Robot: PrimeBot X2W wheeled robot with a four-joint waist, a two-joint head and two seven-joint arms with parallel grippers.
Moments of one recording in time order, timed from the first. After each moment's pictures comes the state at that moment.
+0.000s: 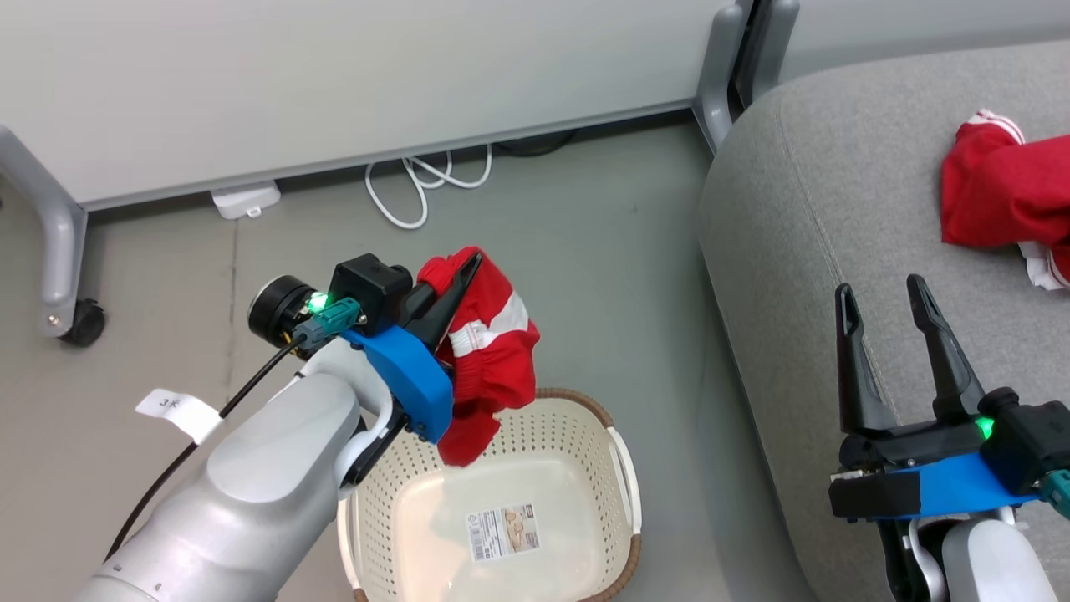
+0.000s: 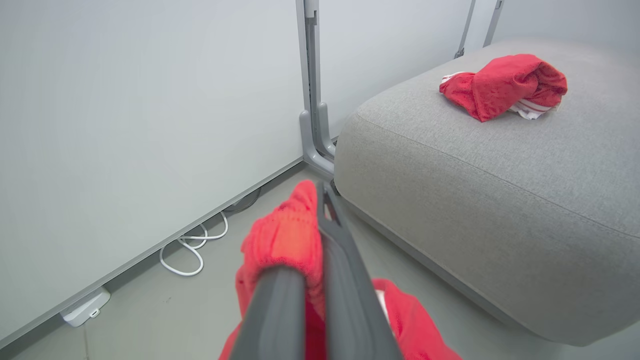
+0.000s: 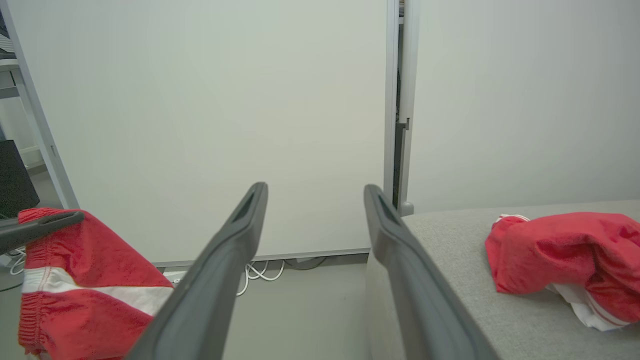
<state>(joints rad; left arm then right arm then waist) -0.81 0.30 -1.06 0.73 -0.78 -0.13 -0.26 -0.16 -0.05 -0.03 0.04 0.13 0.13 -0.26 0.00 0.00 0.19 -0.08</state>
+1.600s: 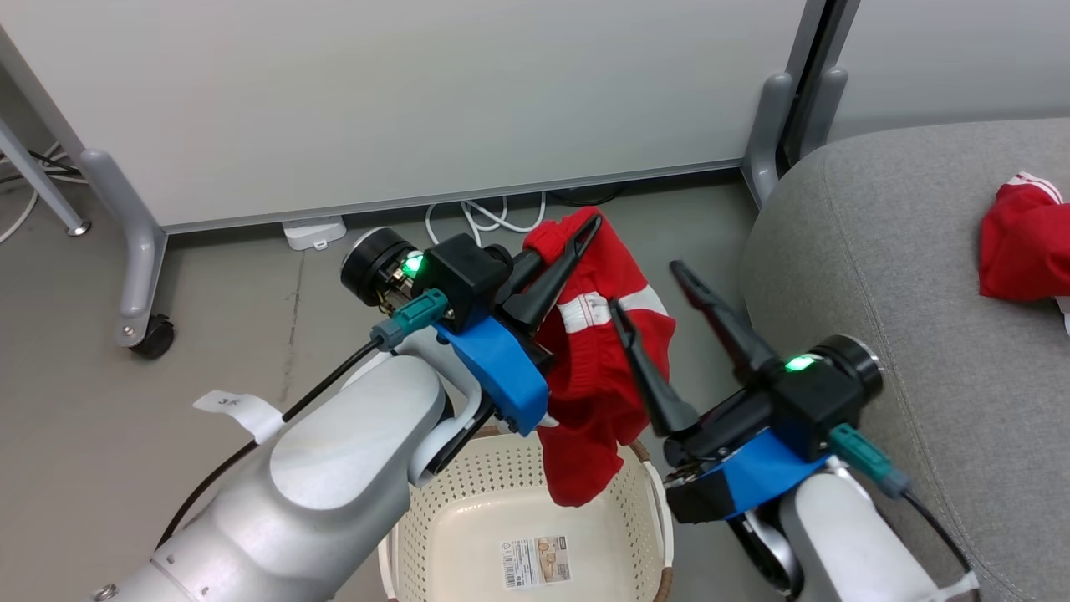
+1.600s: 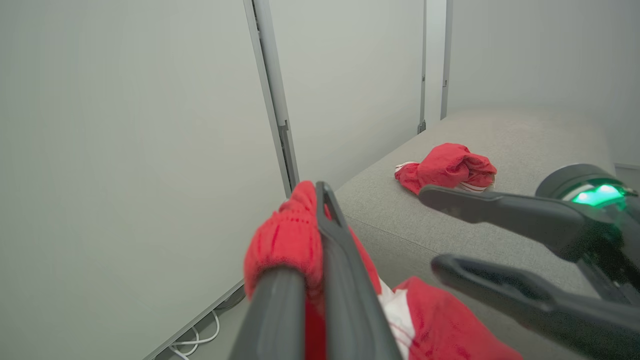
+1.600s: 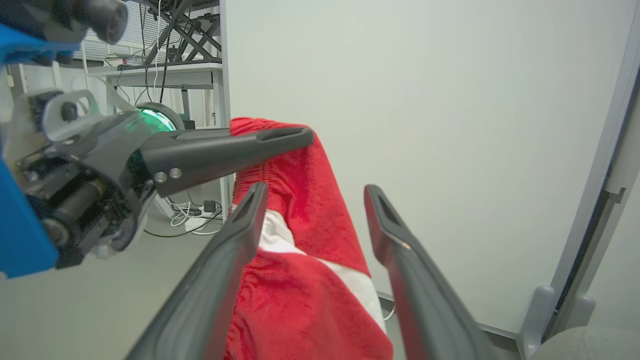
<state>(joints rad) -0.81 0.24 -1.00 0.46 -0.67 -0.09 -0.23 -0.34 -0.07 0.34 0.17 0.13 0.13 -0.26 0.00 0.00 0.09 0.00</state>
